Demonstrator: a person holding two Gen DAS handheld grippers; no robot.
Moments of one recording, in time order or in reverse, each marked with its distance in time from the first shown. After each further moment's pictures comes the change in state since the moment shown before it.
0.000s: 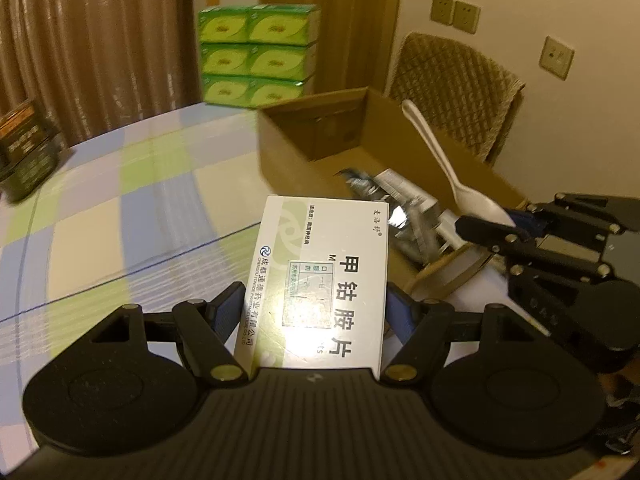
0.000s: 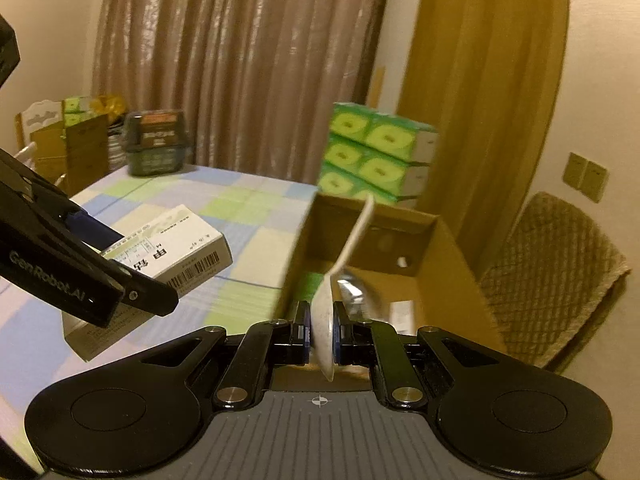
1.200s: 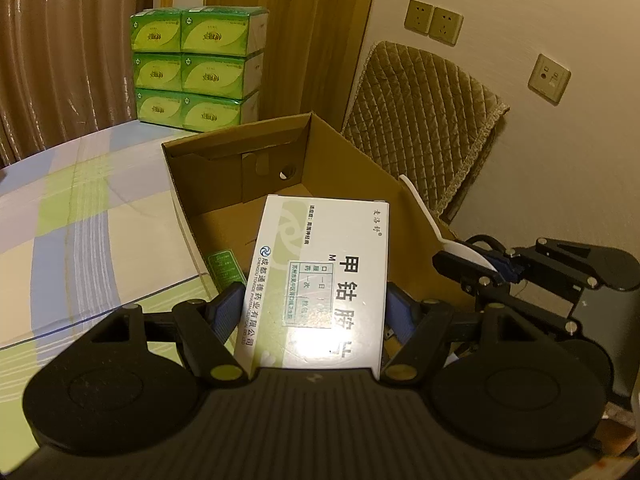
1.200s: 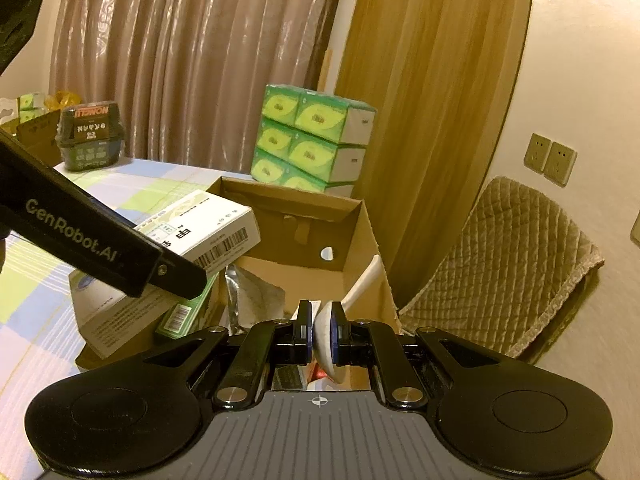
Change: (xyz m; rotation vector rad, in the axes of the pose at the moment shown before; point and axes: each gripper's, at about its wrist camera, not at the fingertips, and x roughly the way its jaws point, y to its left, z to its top) left arm 0.091 -0.053 0.071 -0.033 -0.008 -0.093; right arm 0.046 -0.089 -0.010 0.018 0.020 -0.085
